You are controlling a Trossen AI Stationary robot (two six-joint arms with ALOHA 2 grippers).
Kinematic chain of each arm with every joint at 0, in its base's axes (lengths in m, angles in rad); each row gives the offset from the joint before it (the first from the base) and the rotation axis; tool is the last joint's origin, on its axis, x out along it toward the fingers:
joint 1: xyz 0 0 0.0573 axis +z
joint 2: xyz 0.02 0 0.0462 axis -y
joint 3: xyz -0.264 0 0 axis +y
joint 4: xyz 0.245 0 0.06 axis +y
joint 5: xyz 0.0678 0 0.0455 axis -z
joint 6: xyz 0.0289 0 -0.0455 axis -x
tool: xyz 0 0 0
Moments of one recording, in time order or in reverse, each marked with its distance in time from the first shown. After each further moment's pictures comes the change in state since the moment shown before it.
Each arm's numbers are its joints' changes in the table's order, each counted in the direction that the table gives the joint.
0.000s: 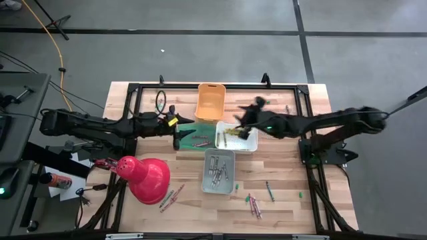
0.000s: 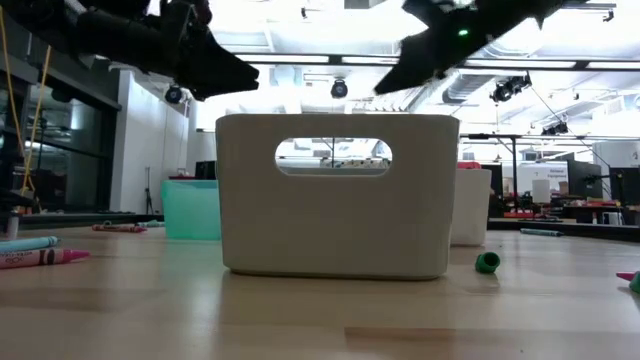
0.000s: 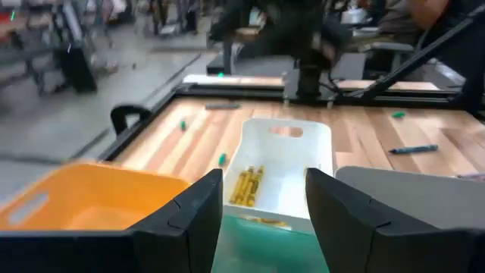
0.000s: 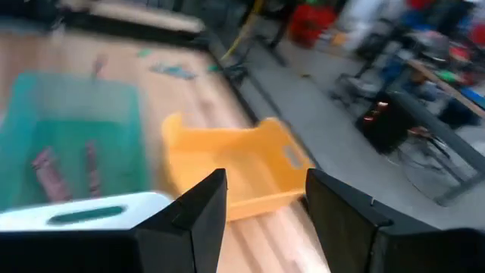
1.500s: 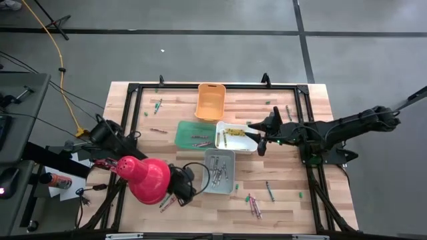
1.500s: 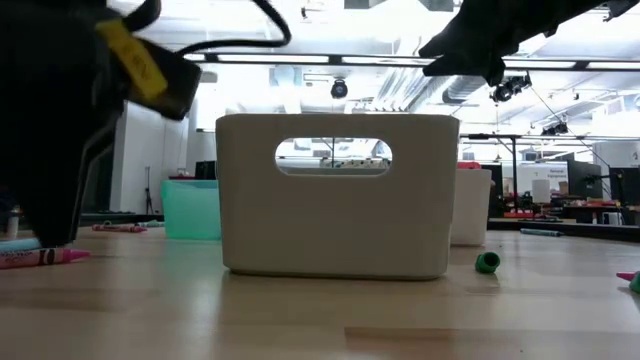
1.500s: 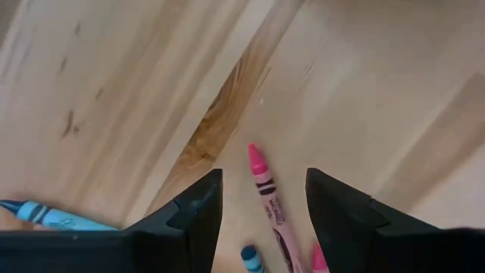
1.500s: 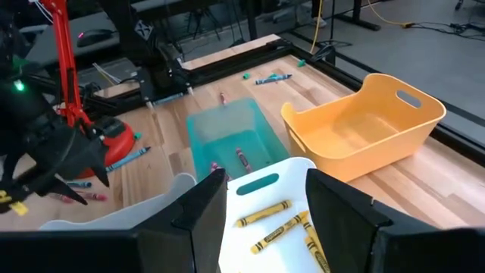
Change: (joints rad) left arm -0.633 -0.818 -0.733 1.195 0.033 1.138; right arm 0.194 0.298 0.159 0.114 -0.127 -0.569
